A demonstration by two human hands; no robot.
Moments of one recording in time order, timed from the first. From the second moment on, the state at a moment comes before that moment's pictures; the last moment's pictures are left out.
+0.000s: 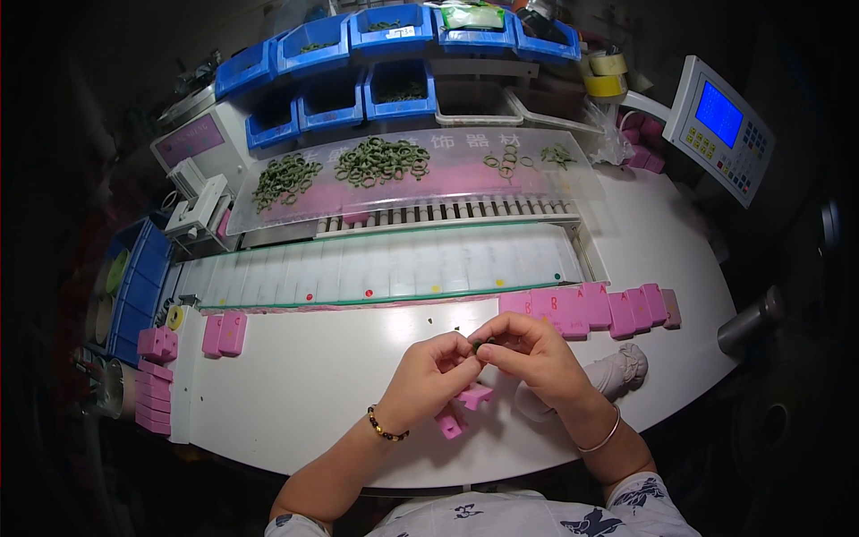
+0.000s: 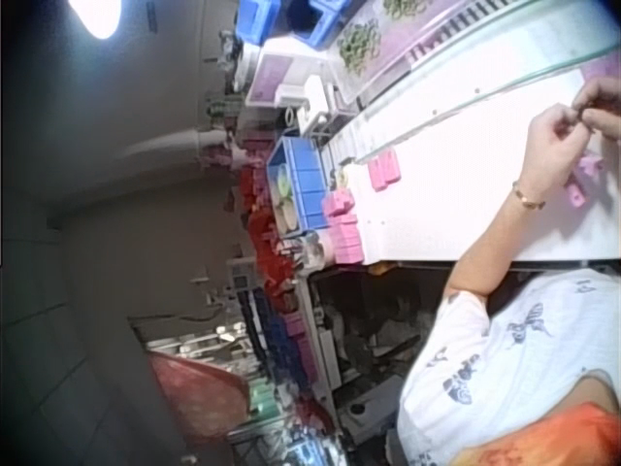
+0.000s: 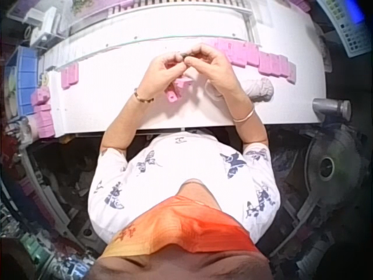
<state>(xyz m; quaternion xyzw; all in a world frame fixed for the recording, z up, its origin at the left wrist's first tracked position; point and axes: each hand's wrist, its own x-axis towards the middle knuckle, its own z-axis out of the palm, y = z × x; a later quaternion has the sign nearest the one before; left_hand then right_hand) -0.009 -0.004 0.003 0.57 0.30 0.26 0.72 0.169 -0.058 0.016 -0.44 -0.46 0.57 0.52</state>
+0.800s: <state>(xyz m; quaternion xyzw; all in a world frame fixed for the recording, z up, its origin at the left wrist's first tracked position) -0.019 0.007 0.011 0.54 0.30 0.30 0.73 0.160 -0.061 0.032 -0.51 -0.68 0.27 0.45</state>
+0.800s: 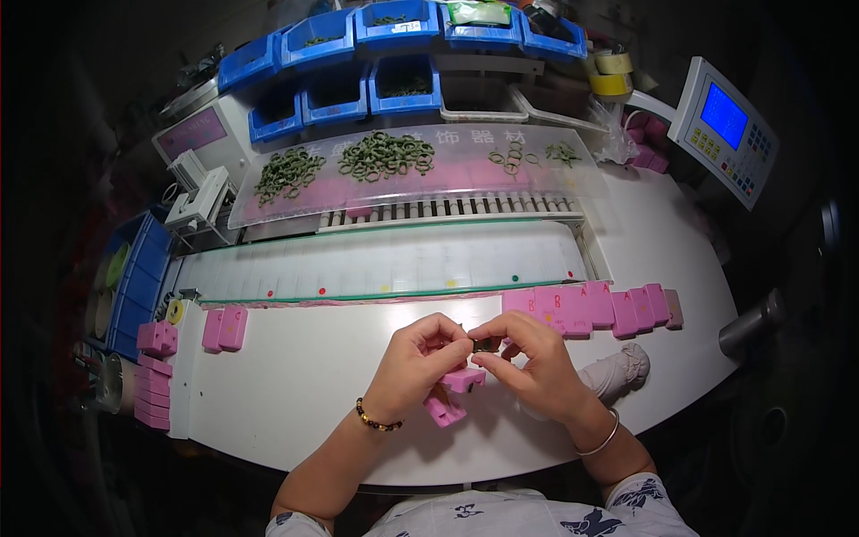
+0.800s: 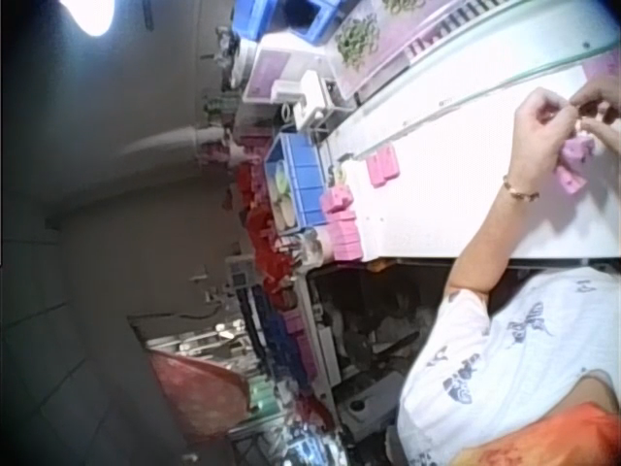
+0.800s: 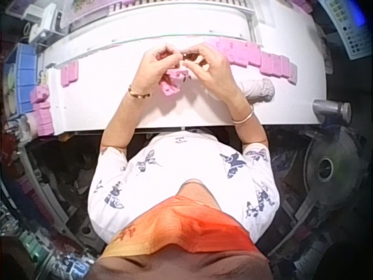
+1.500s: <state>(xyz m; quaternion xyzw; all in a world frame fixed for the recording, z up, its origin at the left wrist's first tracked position) -0.020 0.006 0.011 0.52 0.31 0.28 0.75 0.161 -0.062 0.027 -0.52 -0.61 0.38 0.47</state>
